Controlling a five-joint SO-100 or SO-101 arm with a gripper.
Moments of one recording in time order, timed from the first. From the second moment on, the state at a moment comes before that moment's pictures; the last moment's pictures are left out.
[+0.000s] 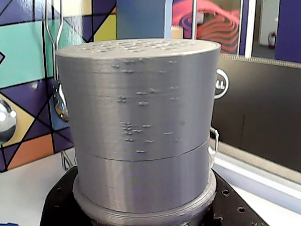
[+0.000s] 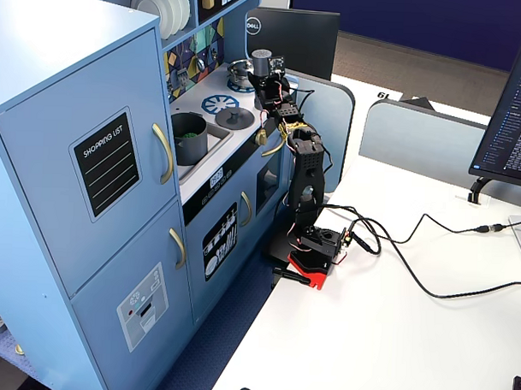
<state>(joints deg) 51.7 90.6 92.3 -7.9 -84.3</state>
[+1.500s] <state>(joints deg) 3.3 175.7 171.7 69.2 -84.0</state>
